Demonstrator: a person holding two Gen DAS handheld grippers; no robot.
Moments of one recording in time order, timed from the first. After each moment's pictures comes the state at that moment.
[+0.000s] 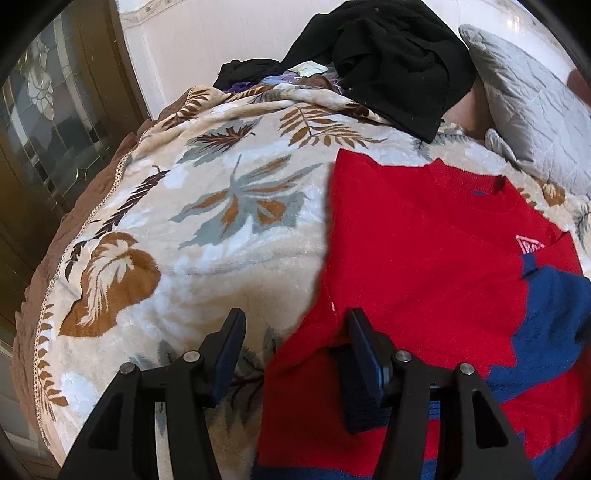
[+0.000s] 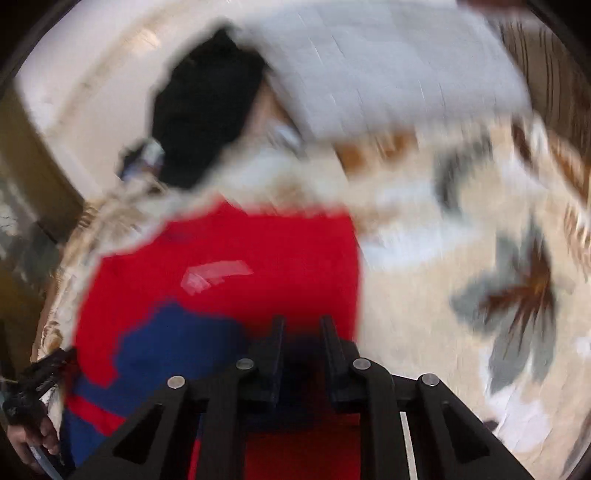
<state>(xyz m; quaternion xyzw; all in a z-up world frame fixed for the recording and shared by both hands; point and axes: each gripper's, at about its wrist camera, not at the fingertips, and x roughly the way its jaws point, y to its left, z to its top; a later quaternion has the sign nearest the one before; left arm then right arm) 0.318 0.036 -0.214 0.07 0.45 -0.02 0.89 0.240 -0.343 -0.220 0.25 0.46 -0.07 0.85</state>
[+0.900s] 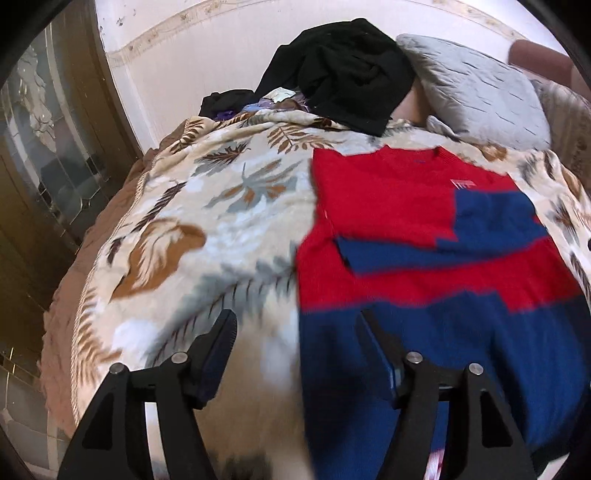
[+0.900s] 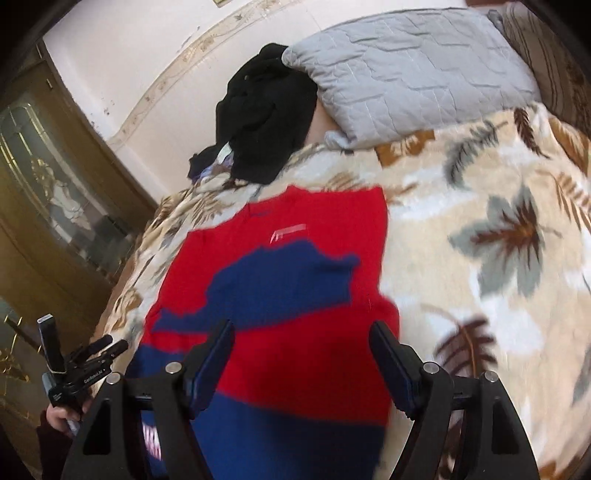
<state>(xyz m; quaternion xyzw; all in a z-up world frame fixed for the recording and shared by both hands) 0.187 0.084 -0.181 0.12 0.41 -0.09 0.90 0.110 -0.318 -0.156 0.24 0.39 0.05 0.89</state>
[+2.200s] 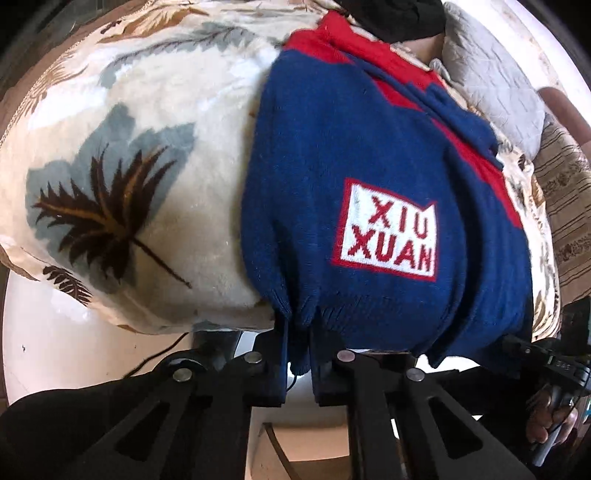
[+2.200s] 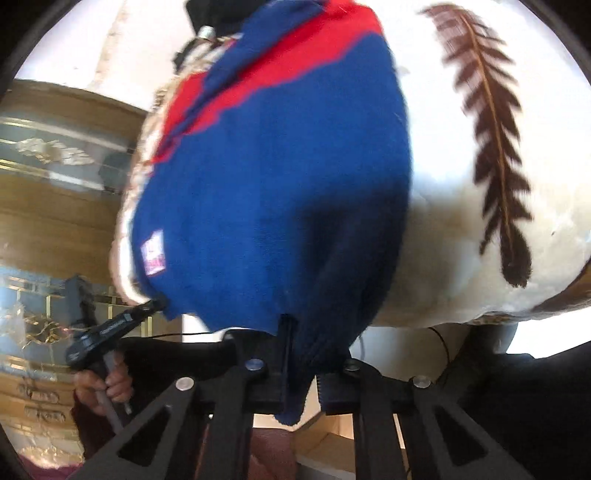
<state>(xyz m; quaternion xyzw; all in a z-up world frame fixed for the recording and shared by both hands) 0.086 0.107 -0.257 -0.09 0.59 -0.13 0.79 -0.018 -0.240 -0.255 0.33 0.55 0.12 0.75</state>
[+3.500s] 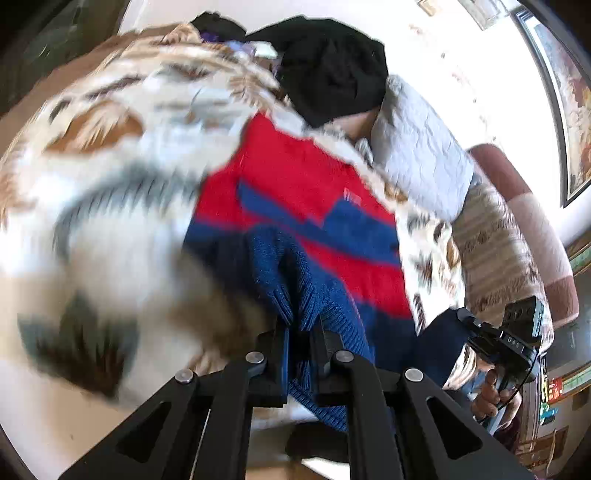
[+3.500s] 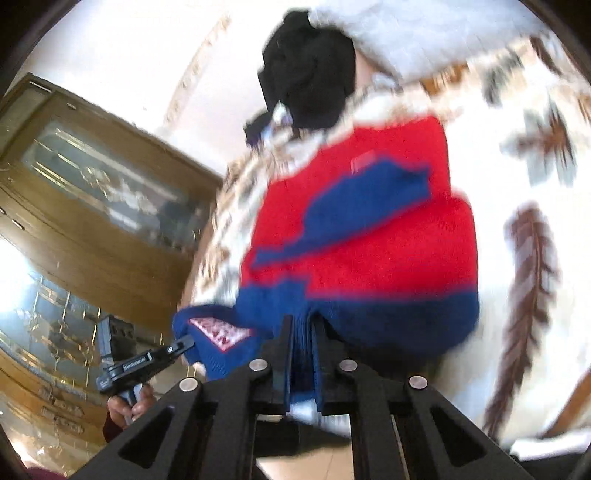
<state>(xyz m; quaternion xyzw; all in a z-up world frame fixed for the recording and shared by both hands) 0.163 0.119 -0.134 -0.19 0.50 -0.25 0.81 0.071 -0.275 -0.142 0.34 0.39 0.15 0.84</state>
